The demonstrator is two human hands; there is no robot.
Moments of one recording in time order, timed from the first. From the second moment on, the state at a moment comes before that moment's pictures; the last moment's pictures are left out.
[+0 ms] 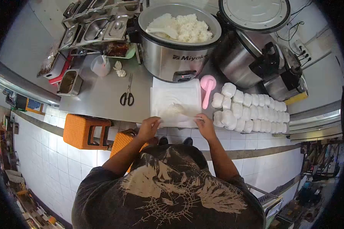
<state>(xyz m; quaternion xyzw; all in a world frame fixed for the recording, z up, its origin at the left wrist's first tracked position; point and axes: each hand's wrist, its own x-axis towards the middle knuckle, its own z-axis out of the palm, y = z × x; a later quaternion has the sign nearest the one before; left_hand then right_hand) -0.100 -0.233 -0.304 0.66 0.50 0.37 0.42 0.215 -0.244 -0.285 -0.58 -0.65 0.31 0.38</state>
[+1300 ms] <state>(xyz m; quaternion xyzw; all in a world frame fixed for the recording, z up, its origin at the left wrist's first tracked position) -0.092 -0.156 -0.309 0.86 0.45 0.24 0.07 0.134 -0.098 -0.246 -0.30 -0.95 0.03 0.04</state>
